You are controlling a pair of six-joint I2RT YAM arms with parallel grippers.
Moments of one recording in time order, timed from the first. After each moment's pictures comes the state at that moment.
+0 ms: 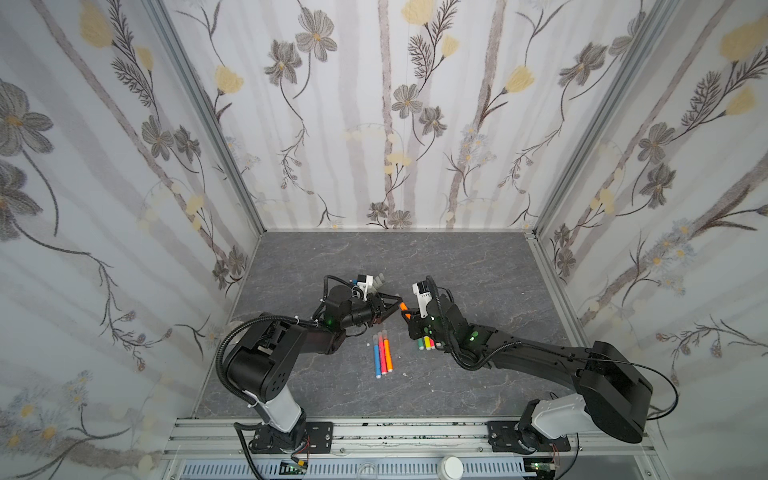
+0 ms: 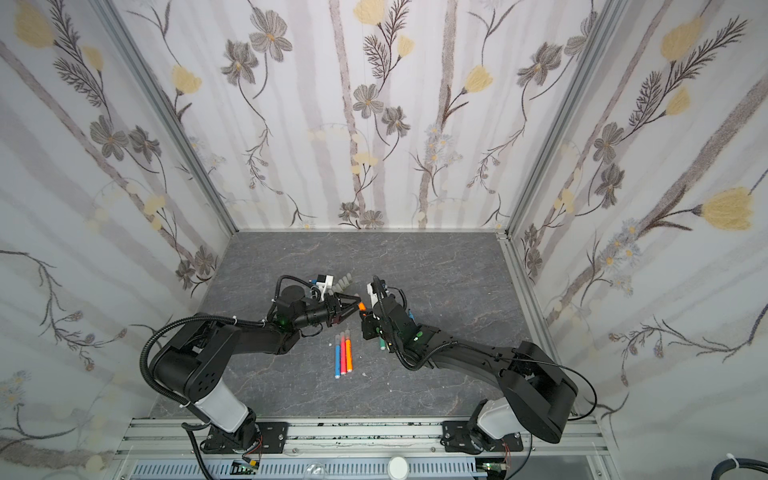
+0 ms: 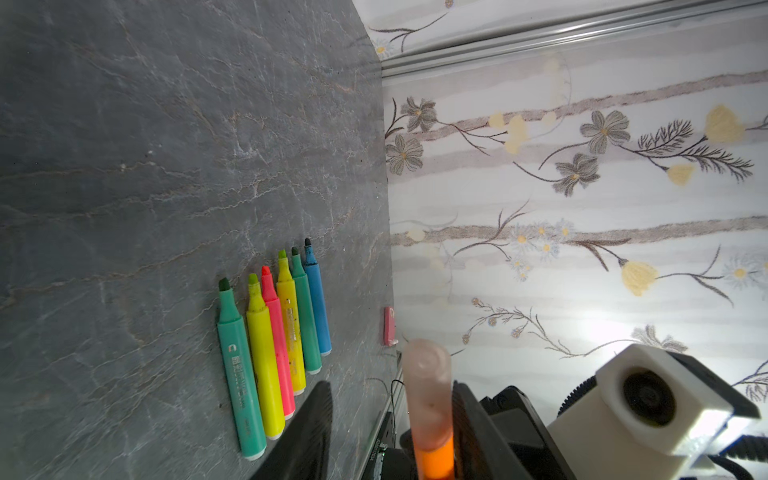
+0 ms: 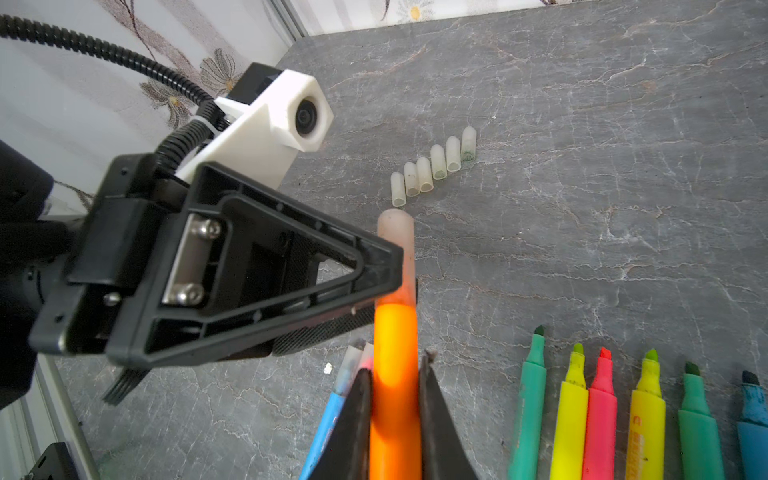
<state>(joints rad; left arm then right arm) -0.45 1.70 0.56 0.96 0.72 -1.31 0.91 1.42 0.77 0.13 0.14 0.52</state>
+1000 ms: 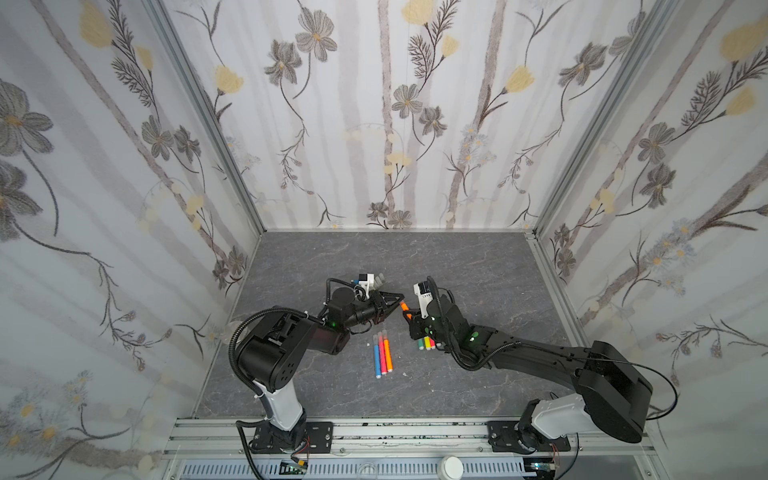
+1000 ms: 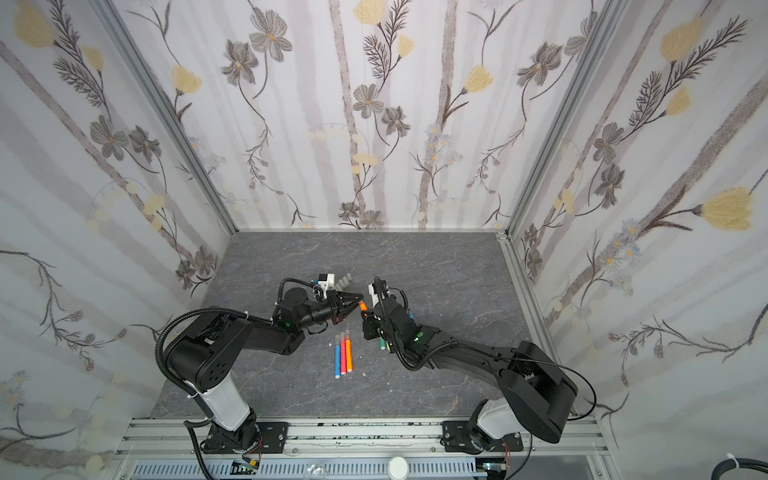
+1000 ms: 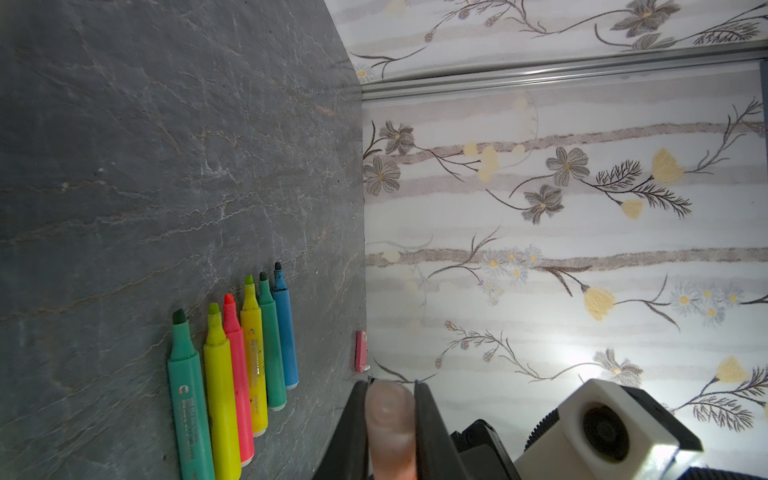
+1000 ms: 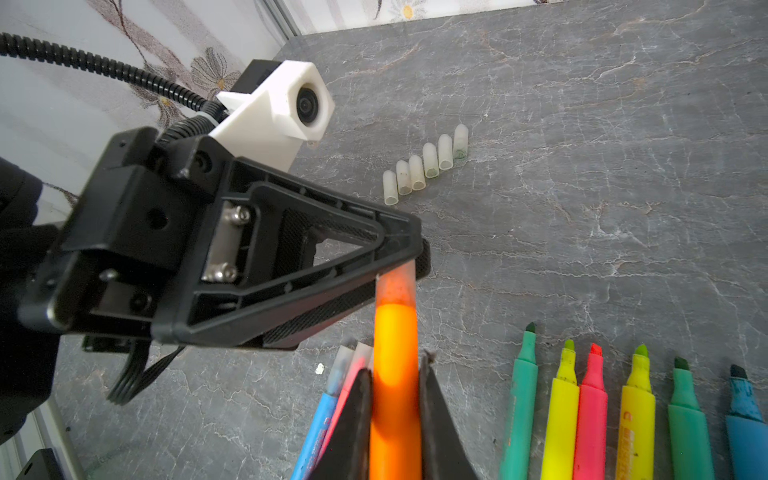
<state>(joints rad) -0.48 1.76 0.58 1.10 0.65 -1.42 0.91 1.43 0.76 0.14 0.14 0.51</state>
